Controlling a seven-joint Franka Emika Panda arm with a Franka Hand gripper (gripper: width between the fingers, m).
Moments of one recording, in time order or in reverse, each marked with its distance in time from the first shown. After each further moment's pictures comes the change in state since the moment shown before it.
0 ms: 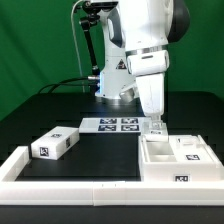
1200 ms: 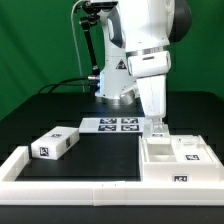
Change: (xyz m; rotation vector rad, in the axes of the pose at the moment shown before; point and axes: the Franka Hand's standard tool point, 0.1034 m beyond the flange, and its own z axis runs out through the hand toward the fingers) arm 0.002 0.017 0.001 0.002 0.004 0.004
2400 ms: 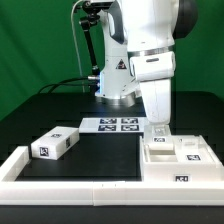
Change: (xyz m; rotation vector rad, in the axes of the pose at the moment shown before) arm 0.003 0.029 -0.001 0.063 -0.021 -0.013
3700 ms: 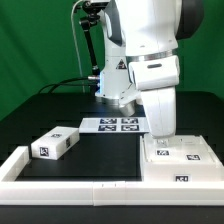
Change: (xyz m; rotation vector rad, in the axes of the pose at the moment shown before) arm 0.001 0.059 0.001 0.027 0.009 -0.020
